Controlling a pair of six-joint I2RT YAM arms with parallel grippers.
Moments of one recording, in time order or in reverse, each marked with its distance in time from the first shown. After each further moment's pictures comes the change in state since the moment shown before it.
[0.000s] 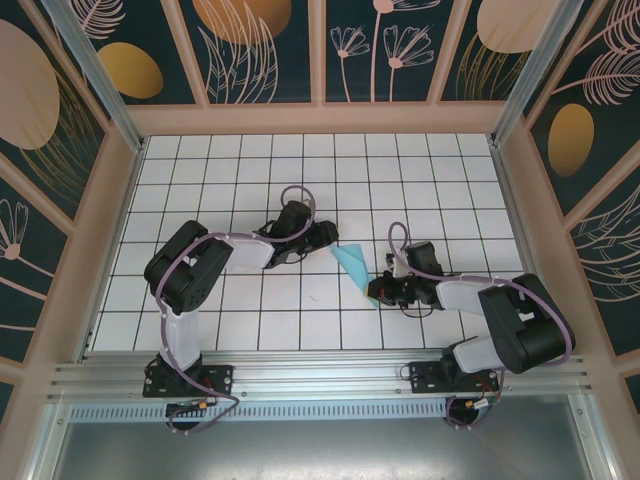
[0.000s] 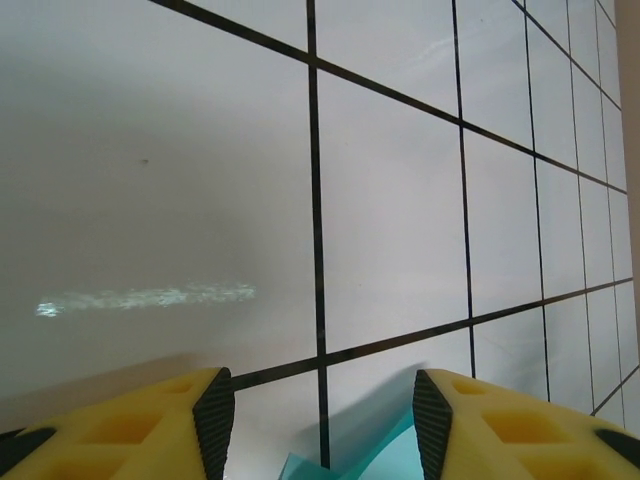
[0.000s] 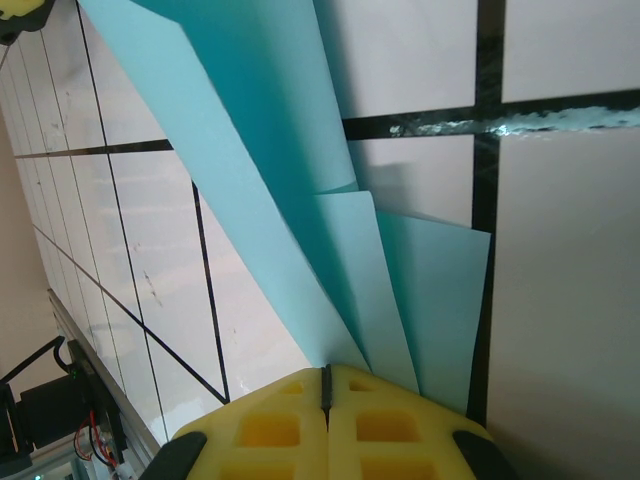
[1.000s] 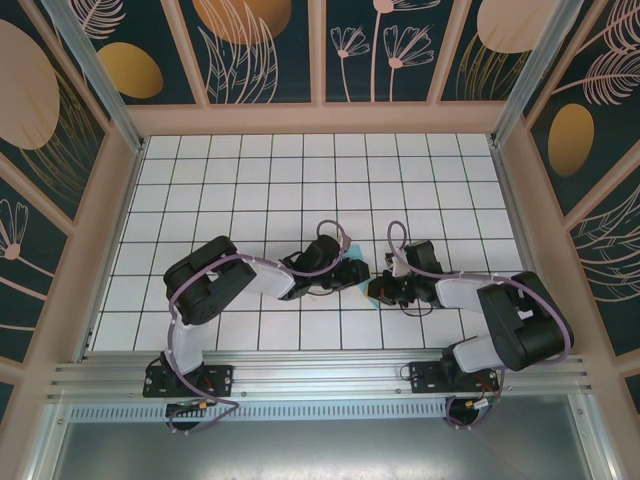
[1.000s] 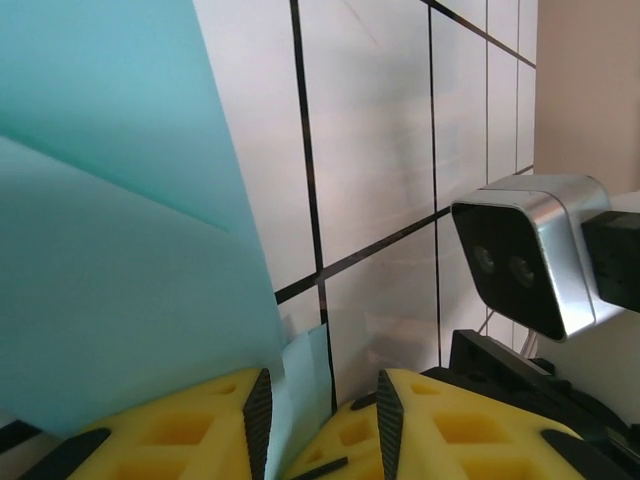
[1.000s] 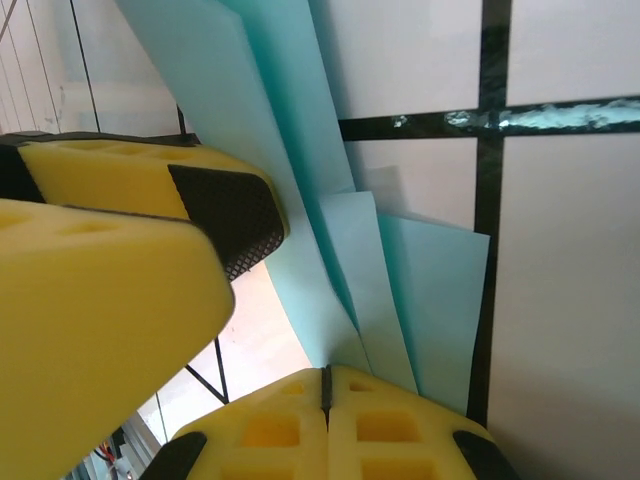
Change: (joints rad) left arm -0.261 0.047 -0.082 0.203 0.133 -0.192; right arm 0.000 0.016 0.018 -0.024 -0.008 -0.016
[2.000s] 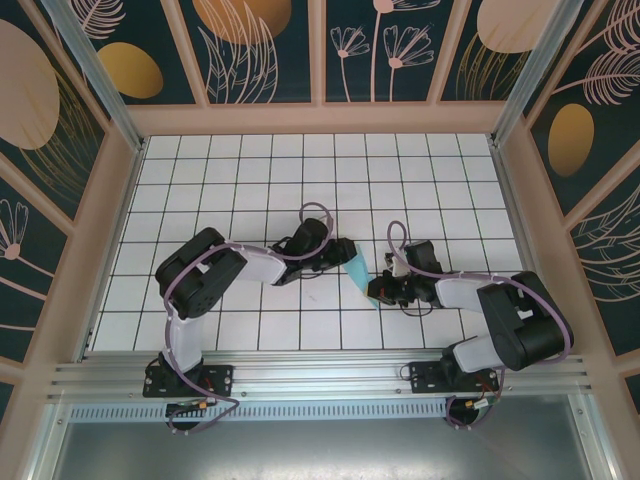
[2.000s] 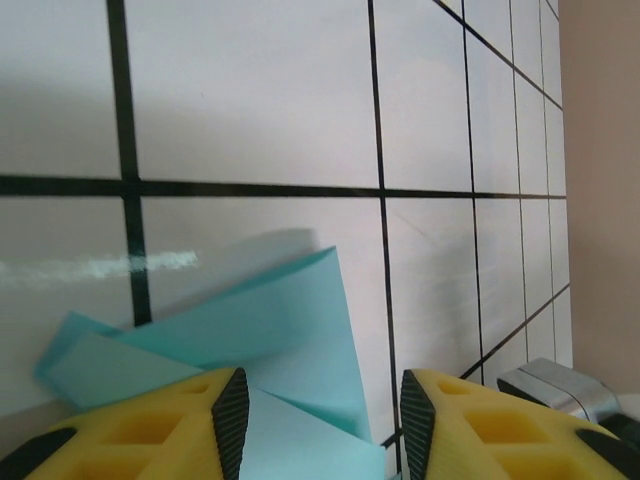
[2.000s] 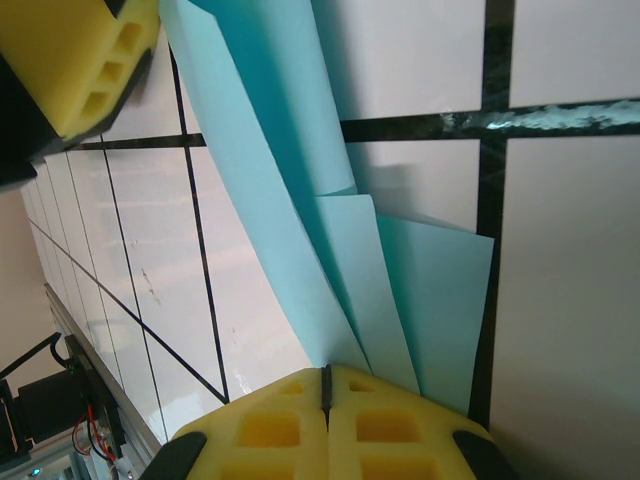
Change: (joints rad) left arm 0.134 -0.012 0.032 -0.061 -0.105 0.087; right arm 0.000 0.000 0.001 0.000 0.000 0.000
